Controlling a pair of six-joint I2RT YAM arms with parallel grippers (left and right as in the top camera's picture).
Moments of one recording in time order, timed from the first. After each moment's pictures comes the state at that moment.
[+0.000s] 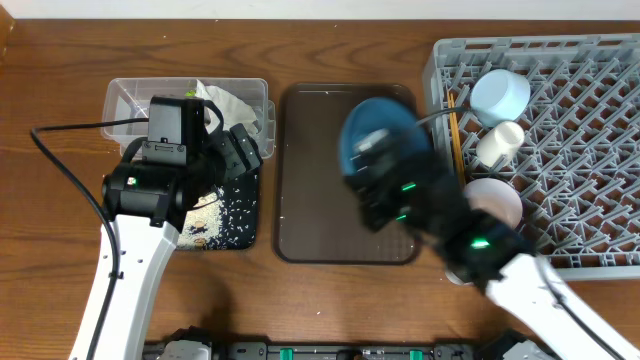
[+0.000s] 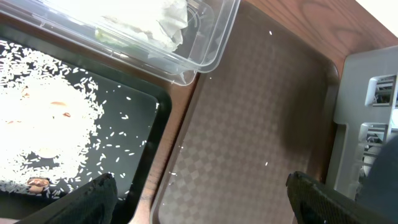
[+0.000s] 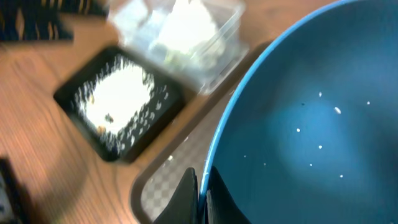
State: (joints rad) left arm -0.13 1.24 1.21 -0.94 0.12 -0.61; right arm 0.61 1.15 0.89 -0.29 -0.24 0.18
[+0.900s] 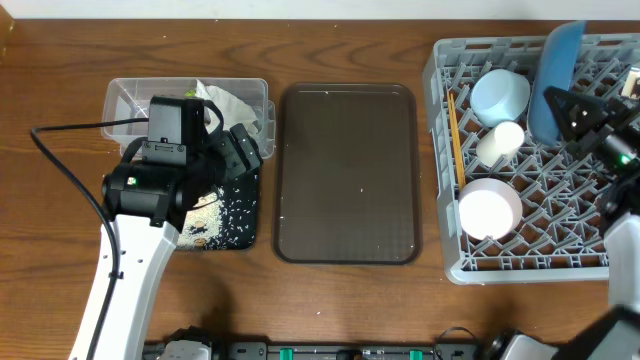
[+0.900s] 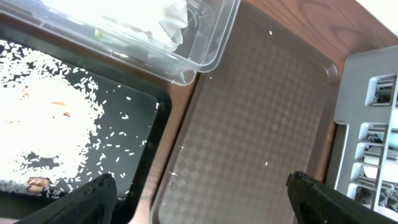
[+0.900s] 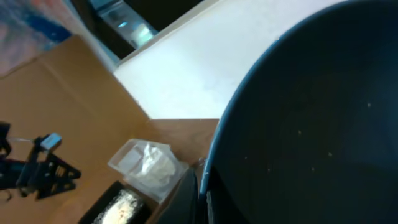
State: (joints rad) left arm -0.13 1.24 1.21 -0.94 0.12 -0.61; right arm -0.54 1.44 0.88 0.56 -1.31 0.60
